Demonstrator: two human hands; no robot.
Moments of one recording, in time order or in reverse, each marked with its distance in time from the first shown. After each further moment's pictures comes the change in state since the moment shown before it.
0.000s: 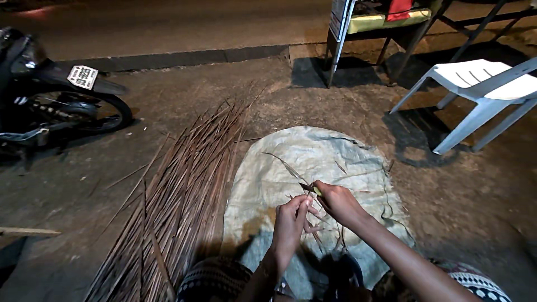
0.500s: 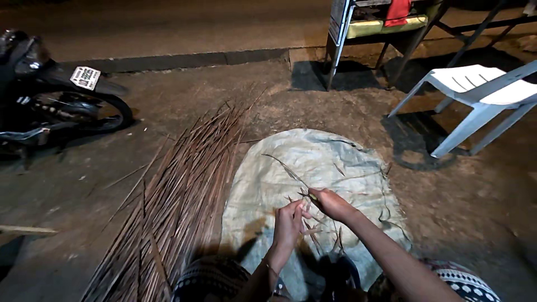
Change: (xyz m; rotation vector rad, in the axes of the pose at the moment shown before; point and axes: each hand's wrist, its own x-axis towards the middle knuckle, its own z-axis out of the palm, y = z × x) left_hand 0.004 -0.030 0.012 0.113 -0.005 -0.135; right_hand 0.028 0.042 0.034 0.061 -0.410 0.077
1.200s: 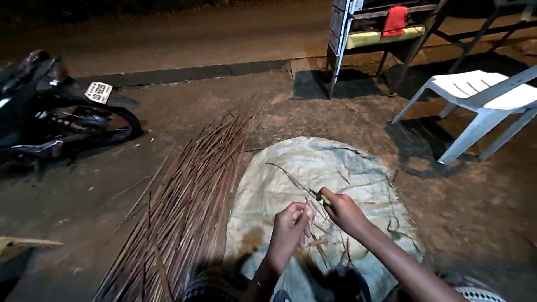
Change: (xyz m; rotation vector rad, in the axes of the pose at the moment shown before) left_hand -0.009 0.034 -0.031 -0.328 -0.104 0.092; right_hand -0.046 -0.029 -0.021 0.119 0.453 -0.128
